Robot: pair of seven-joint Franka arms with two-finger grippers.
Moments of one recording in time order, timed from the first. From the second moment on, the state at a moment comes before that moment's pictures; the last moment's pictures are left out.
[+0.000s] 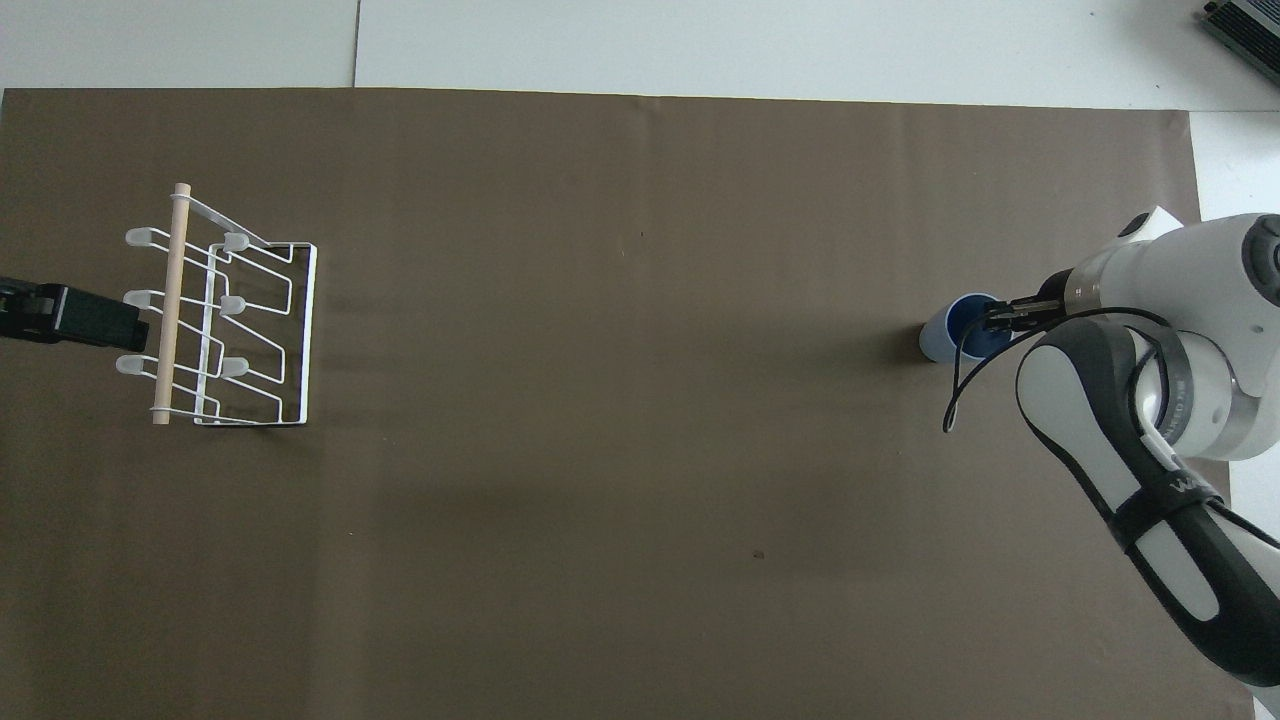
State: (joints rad) left arm -0.08 -0.03 -0.02 -1.50 0.00 1.48 0.07; right arm -0.04 0.19 -0.02 -2.00 0.05 2.29 -0.13
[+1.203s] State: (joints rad) left arm -0.08 -0.03 -0.02 -1.50 0.00 1.48 0.07; right arm -0.02 0.09 0.02 -1.86 0.48 2.12 -0.13
